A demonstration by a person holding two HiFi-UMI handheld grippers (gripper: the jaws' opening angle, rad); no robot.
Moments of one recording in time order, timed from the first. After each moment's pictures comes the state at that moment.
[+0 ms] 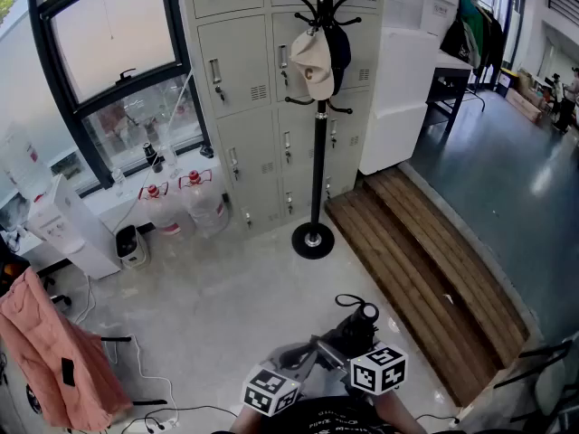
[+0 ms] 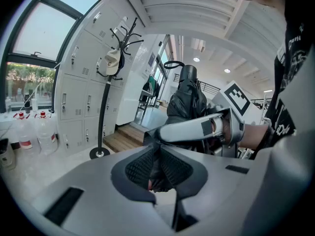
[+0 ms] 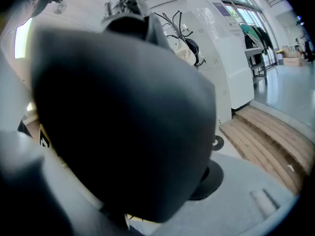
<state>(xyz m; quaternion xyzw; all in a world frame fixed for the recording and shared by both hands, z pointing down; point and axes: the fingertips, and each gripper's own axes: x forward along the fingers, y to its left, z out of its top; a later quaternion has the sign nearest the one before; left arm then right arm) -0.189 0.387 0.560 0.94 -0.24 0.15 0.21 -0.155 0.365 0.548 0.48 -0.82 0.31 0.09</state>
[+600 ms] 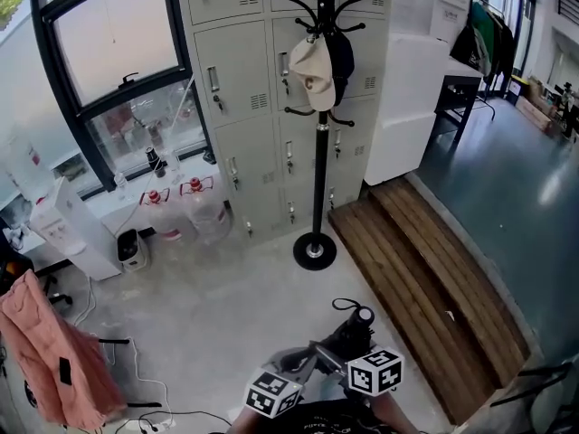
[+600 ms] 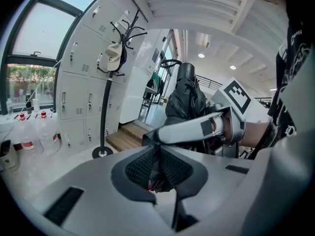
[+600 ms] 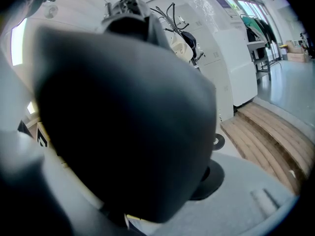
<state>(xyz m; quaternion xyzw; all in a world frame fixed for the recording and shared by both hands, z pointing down) -0.147 0.342 0.571 0.93 -0.26 0.17 0.22 -0.116 0.317 0.560 0.45 -0.82 0.33 0.10</state>
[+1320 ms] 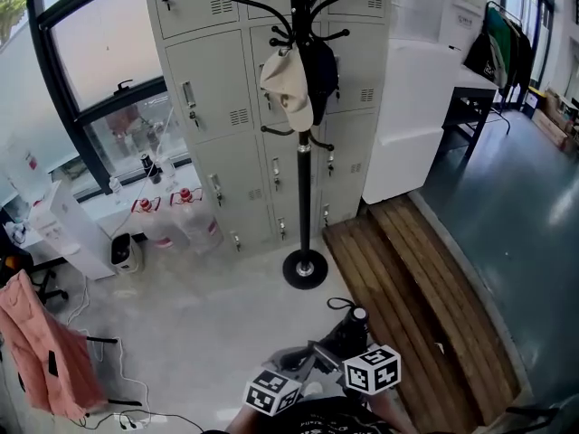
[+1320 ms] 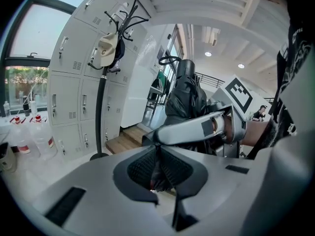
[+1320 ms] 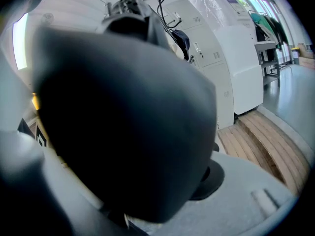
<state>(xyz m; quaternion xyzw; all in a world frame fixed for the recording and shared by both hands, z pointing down) -0.007 0.237 0.568 0.91 -0.29 0.18 0.22 0.020 0.211 0.558 0.42 -0.84 0.32 0.13</state>
